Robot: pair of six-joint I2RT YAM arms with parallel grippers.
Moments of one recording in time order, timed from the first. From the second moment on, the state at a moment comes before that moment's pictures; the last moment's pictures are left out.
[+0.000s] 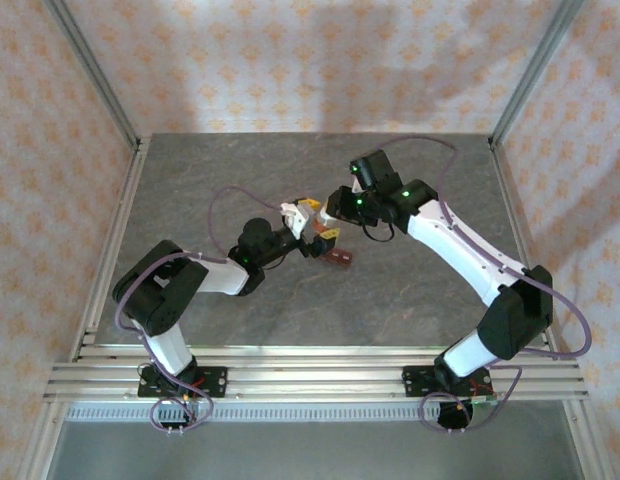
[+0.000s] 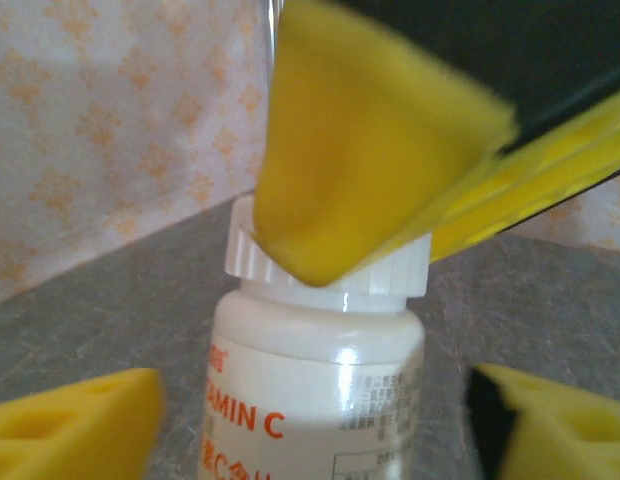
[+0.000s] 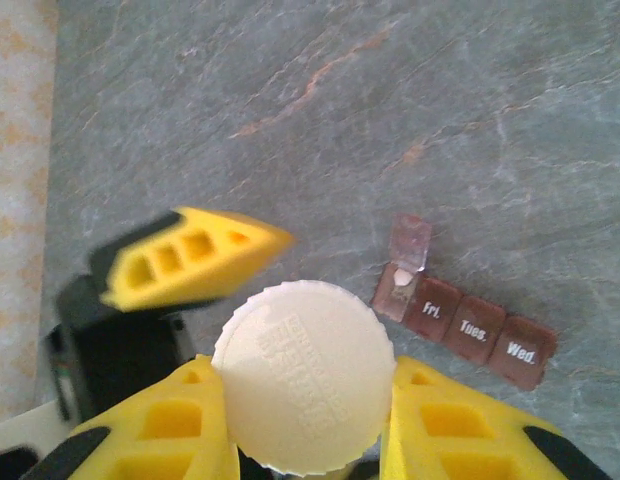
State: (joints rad) left arm -0.58 1.74 0.66 1.10 0.33 0.02; right arm 0.59 1.52 1.42 -0.74 -0.14 0.70
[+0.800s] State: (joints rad) left arm -0.58 1.64 0.55 1.13 0.12 0.03; right arm 0.27 1.54 1.46 -0.79 0.19 0.65
